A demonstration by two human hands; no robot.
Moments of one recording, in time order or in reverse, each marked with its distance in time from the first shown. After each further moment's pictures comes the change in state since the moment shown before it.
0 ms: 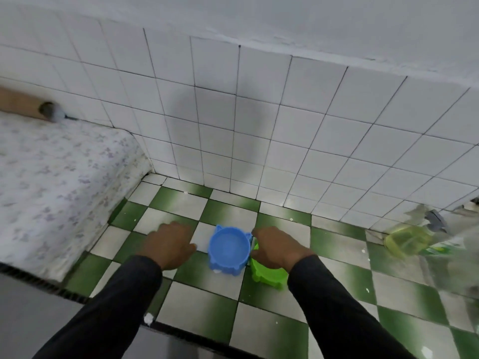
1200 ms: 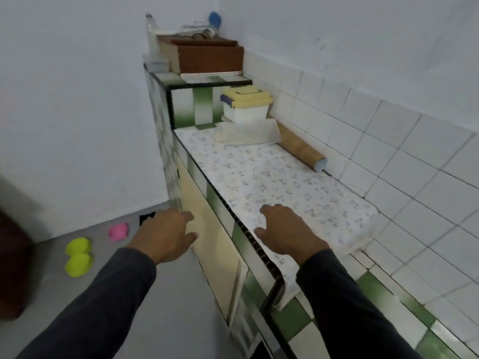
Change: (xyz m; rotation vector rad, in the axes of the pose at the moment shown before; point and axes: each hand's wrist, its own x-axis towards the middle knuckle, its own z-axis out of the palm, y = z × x) left_hand -0.265 -0.484 -0.053 -0.279 0.321 -0.672; right_hand 0.066 -0.587 -0.004 -0.298 0.155 -0.682
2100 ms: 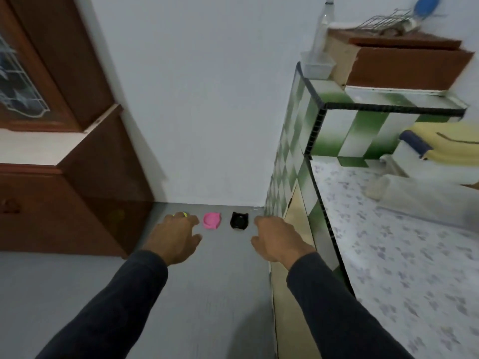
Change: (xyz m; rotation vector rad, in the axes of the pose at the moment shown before) left_hand 0.115 -0.267 -0.028 -0.046 0.049 -0.590; right_hand 0.311 -0.269 0.050 -0.081 -0.225 -0.569
